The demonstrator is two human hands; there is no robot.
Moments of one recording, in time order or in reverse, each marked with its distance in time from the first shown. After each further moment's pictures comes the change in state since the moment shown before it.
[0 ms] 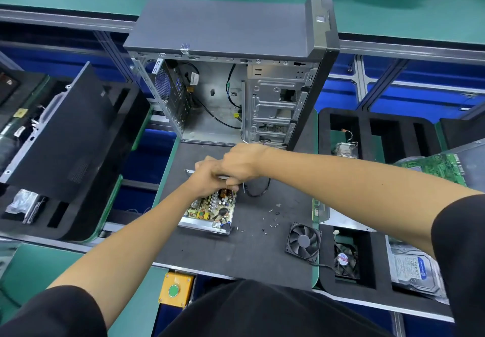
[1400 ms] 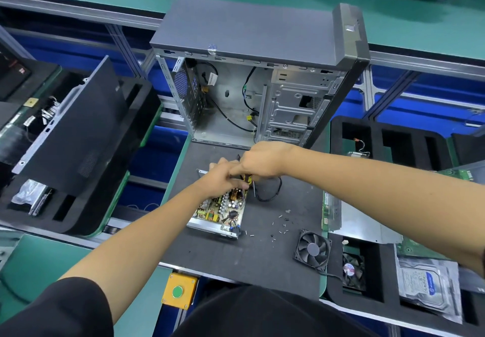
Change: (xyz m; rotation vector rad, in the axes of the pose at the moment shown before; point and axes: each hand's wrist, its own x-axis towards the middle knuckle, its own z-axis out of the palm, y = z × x) left_hand 0.008 -0.016 -0.002 0.041 -0.101 0.011; right_hand -0.008 0.014 -0.011 -0.041 -0.056 -0.058
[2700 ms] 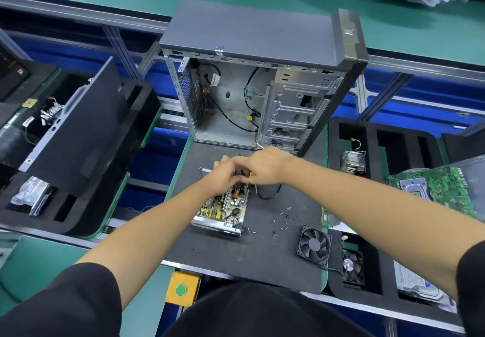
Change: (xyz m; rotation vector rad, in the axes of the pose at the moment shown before) left_hand -0.006 0.007 -0.001 0.101 0.041 0.010; right_hand 0.008 -0.020 0.033 0.263 0.153 0.310
